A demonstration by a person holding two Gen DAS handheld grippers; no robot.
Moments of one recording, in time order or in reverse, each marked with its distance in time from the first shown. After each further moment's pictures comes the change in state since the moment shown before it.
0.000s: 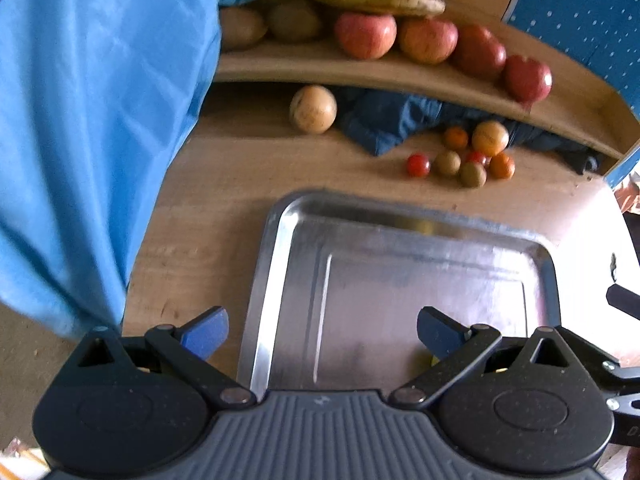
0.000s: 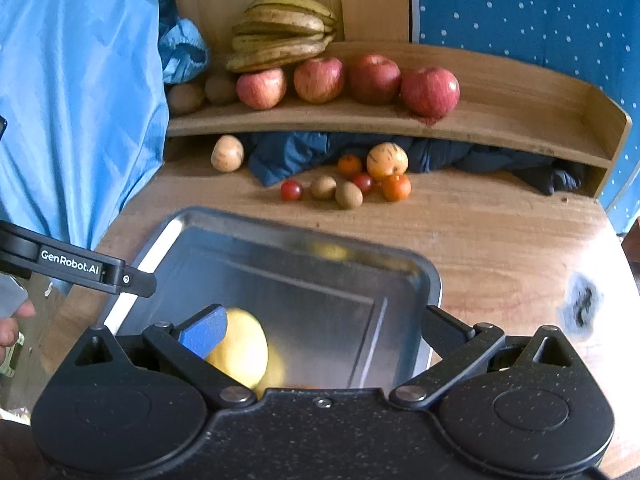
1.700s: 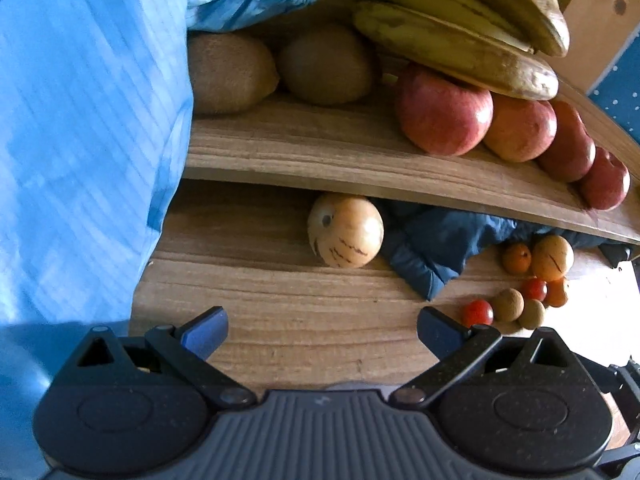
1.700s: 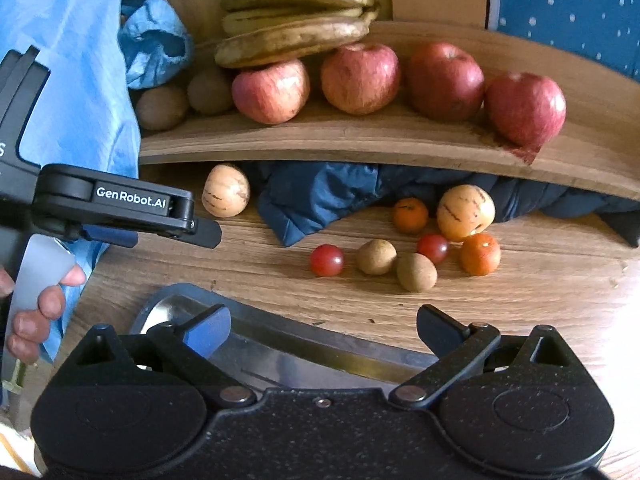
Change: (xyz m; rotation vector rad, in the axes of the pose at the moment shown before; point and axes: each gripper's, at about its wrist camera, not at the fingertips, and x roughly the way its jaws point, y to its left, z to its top) left arm 0.093 0.033 0.125 -0.048 0.006 -0.068; right arm 0.121 0.031 0.082 0.032 0.077 0.033
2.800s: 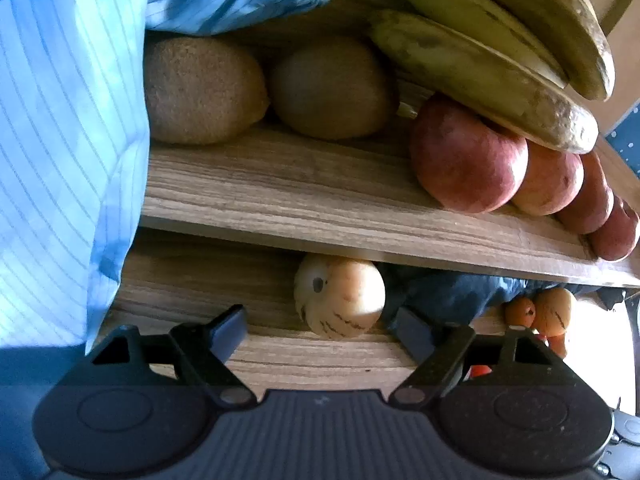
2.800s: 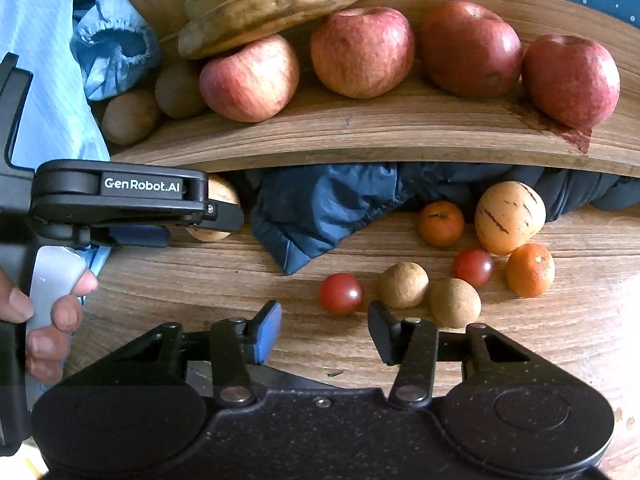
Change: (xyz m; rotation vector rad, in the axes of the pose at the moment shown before) left arm 0.029 0.014 0.033 -0.055 -0.040 -0.071; right arm 0.055 -0.003 0.021 0.069 0.044 0.044
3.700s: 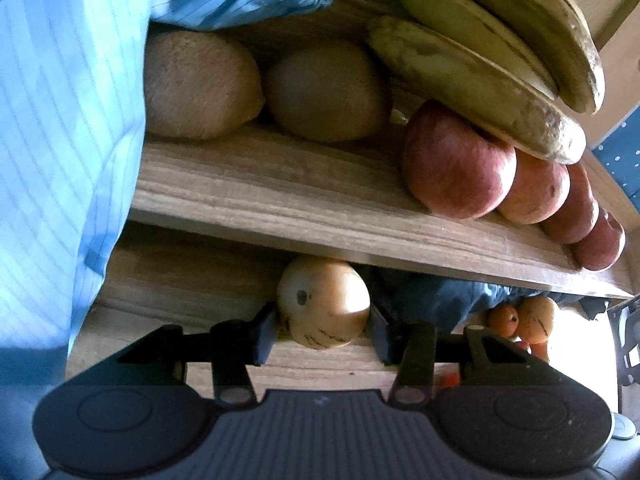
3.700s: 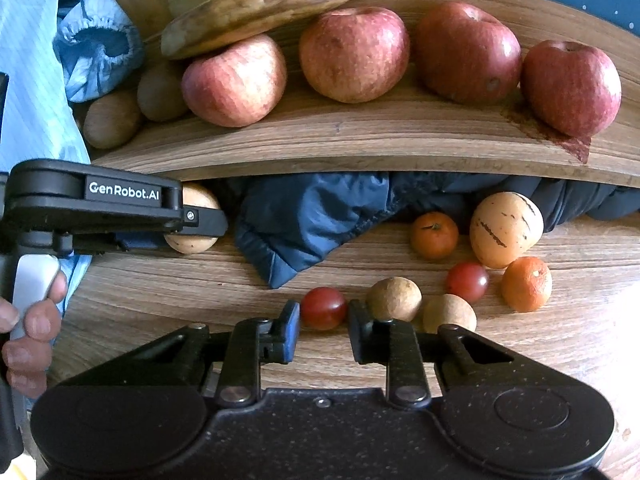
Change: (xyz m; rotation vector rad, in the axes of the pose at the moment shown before) left arm 0.004 0.008 -0.005 -0.031 -0.011 -0.060; right arm 0.012 0.002 0.007 -0.001 -0.013 -0.040
